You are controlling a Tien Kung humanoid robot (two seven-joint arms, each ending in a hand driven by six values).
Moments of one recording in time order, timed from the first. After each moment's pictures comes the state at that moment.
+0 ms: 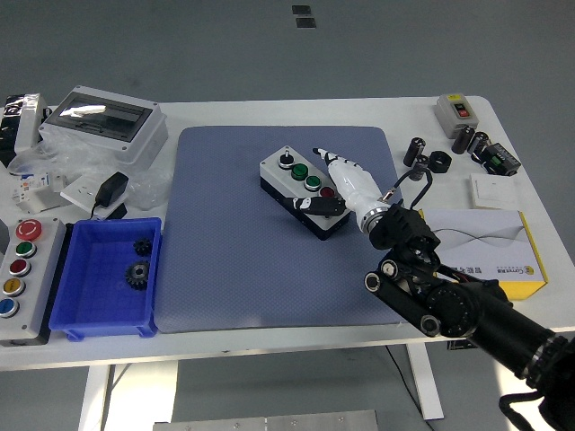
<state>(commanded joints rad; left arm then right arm) -0.06 0.13 -1.38 -0.18 1.47 -0.04 0.13 0.63 -0.07 0.67 0.95 -1.82 -0.29 -0.31</state>
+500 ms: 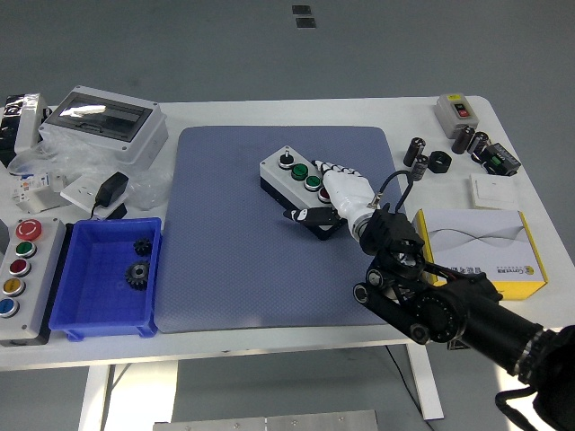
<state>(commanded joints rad) -0.05 0.13 -1.38 -0.18 1.48 -0.04 0.12 0.65 -0.05 0.58 0.93 -1.89 -0.28 -0.43</state>
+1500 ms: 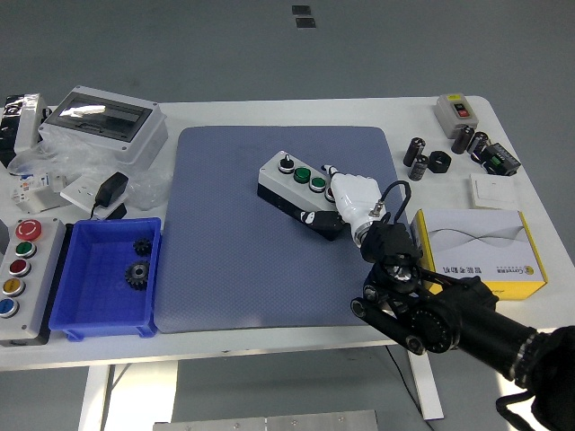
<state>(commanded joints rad) -0.04 0.13 -1.38 -0.18 1.48 -0.04 0.12 0.65 -0.04 0.52 0.91 -2.01 -0.37 -0.50</state>
